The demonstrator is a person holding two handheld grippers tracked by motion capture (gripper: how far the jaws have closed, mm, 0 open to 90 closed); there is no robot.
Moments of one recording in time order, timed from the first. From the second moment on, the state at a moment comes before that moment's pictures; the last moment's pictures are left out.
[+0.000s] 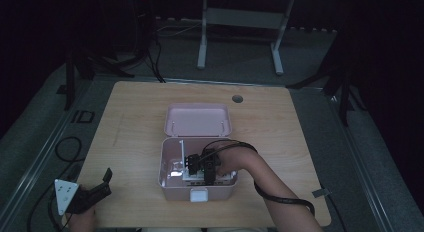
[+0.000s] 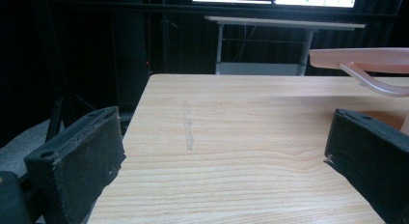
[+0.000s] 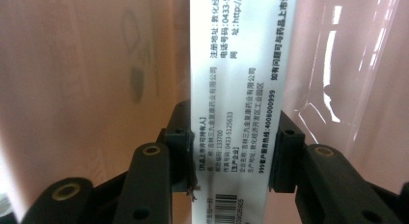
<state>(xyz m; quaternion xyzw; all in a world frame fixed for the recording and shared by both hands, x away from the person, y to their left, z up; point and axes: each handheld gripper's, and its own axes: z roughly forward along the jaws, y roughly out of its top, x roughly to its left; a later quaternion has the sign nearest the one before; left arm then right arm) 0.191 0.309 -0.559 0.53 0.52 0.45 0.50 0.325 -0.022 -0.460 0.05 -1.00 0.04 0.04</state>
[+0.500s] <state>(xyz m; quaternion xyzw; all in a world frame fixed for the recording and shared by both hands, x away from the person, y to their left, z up) 0.191 0.309 -0.559 0.54 0.52 0.45 0.50 0.326 -0.032 -0.430 0.05 -1.00 0.02 0.04</state>
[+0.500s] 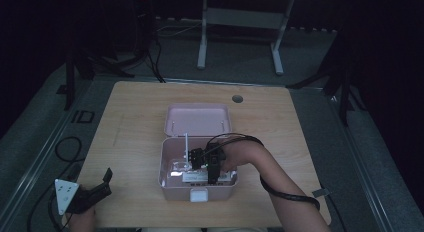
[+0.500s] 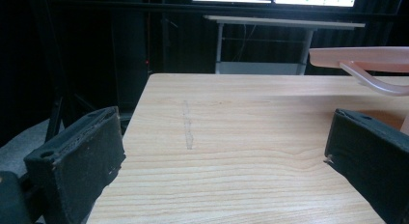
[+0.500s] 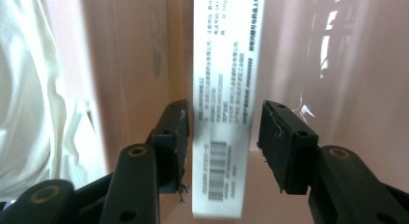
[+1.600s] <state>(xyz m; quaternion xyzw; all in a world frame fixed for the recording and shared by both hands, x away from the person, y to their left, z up) 0.190 0.309 -0.560 0.53 0.52 0.44 0.50 0.358 -0.126 -0.368 -0.06 -0.99 -0.11 -0.04</state>
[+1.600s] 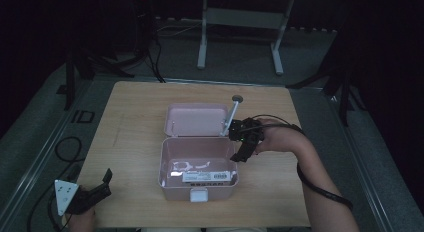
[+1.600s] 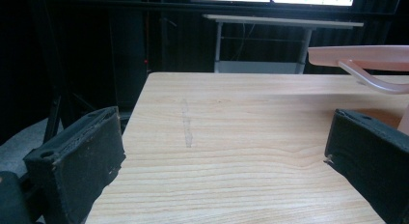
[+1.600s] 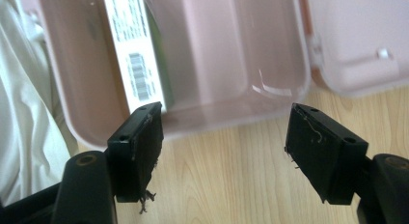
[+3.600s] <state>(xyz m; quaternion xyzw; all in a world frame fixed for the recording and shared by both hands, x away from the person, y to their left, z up) 0.190 0.309 -0.560 0.53 0.52 0.45 0.50 0.358 -0.331 -0.538 -0.44 -0.78 -0.36 -0.26</state>
